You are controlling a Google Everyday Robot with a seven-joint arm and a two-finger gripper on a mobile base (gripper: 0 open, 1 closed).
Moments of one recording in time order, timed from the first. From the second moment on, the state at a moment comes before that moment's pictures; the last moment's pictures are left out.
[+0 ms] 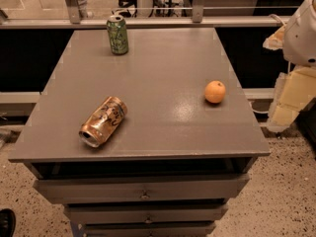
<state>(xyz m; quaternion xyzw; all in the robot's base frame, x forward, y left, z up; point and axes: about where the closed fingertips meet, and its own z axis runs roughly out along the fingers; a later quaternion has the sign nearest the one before) 0.438 -0.217 0.976 -0.60 0.78 -0.03 0.16</state>
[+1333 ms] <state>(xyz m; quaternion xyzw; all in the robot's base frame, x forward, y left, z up) 0.527 -0.205 0.940 -0.55 0.79 0.04 0.27</state>
